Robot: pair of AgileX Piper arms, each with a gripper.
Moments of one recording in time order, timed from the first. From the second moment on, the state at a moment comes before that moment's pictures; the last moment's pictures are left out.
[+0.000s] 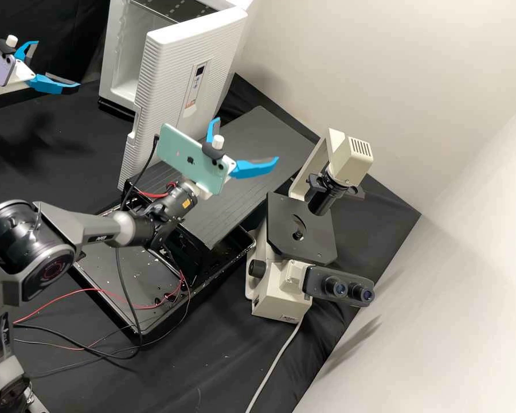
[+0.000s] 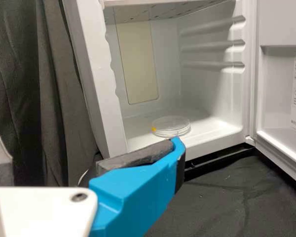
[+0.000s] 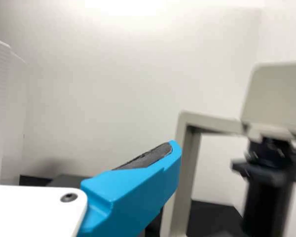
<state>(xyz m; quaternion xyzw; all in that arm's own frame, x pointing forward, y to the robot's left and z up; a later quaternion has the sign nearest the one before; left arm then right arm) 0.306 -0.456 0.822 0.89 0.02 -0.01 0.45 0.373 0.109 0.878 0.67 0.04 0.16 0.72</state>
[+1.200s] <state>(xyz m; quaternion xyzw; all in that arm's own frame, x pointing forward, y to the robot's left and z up) 0.306 -0.456 0.822 0.89 0.02 -0.01 0.45 0.481 0.181 0.923 0.62 0.05 0.23 0.75</state>
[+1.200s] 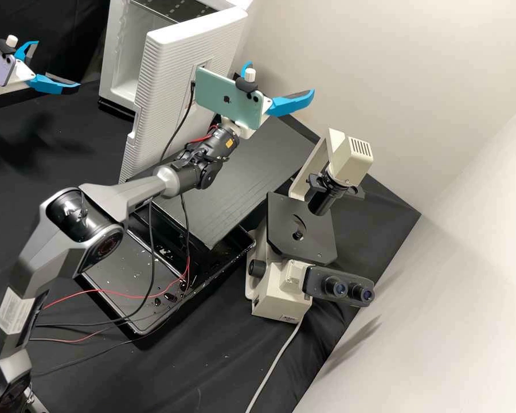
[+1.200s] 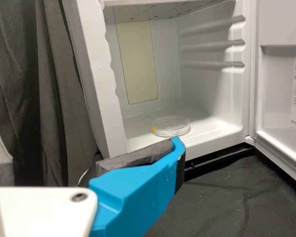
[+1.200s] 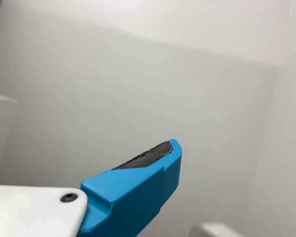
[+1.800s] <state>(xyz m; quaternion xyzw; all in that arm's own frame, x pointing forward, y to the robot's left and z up) 0.306 -0.456 0.822 0.89 0.02 -0.01 0.45 0.501 0.222 0.920 0.53 0.13 0.27 0.79</state>
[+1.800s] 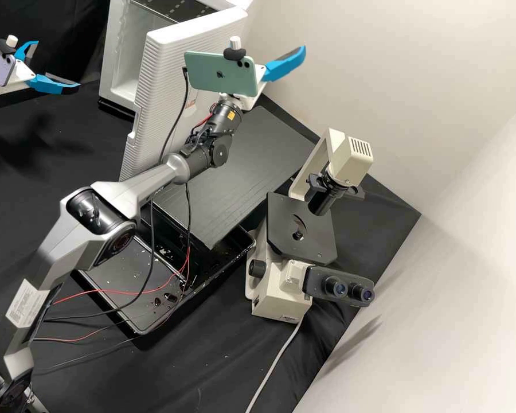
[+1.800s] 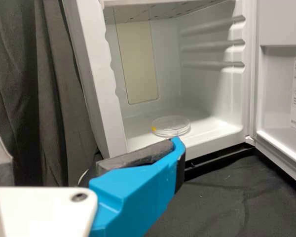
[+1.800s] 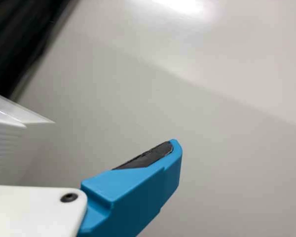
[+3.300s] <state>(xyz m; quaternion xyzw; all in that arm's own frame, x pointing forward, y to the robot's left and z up) 0.306 -0.456 0.822 0.89 0.02 -0.01 0.45 0.451 0.263 0.893 0.60 0.26 0.31 0.70</state>
